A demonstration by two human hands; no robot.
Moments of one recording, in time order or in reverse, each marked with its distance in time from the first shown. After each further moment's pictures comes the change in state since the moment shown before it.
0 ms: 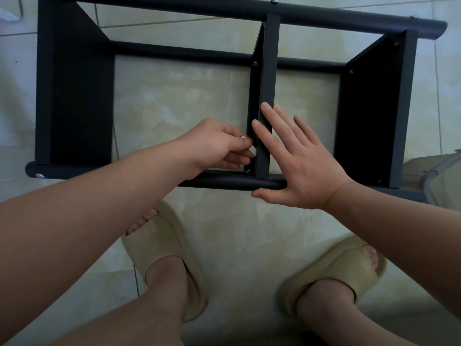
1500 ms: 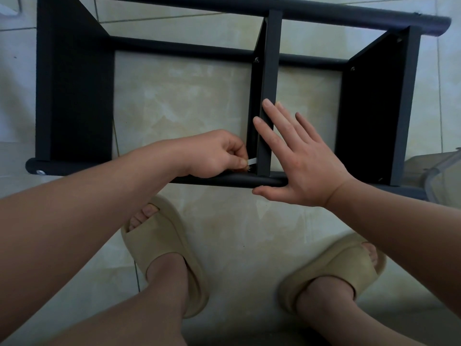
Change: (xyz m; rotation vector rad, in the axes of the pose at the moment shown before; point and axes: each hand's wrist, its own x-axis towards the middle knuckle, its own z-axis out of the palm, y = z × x) left_hand -0.003 -0.003 -0.010 0.646 -0.219 0.128; right_hand 0.000 0.002 0.002 -0.005 0.002 -0.003
